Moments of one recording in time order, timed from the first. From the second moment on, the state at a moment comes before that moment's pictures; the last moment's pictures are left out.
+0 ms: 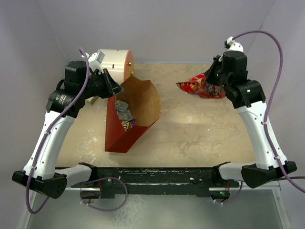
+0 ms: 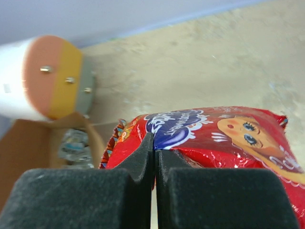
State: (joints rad) left arm -0.30 1.19 1.53 -0.81 0.32 -0.54; right arm 0.32 1.31 1.75 -0.85 0.22 0.43
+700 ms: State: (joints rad) left arm -0.30 1.23 1.56 -0.86 0.34 -0.37; right arm -0.10 1.91 1.81 -0.62 0.17 0.41
